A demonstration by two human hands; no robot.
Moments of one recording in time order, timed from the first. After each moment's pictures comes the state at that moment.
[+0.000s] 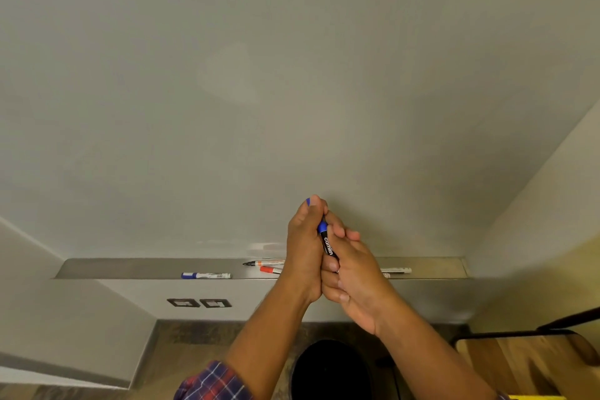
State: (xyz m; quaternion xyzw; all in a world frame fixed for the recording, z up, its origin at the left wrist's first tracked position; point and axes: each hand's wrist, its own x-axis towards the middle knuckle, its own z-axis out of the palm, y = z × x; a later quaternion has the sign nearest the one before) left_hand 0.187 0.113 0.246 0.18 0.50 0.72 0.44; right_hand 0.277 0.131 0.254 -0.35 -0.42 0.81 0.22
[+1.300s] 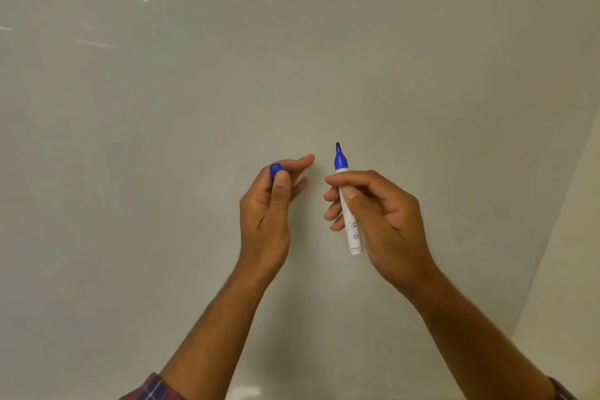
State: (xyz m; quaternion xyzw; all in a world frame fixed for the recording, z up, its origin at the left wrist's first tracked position) left_hand 0.090 0.139 0.455 0.52 0.40 0.75 0.08; right_hand 0.245 0.204 0.460 -0.05 -0.73 0.42 0.54
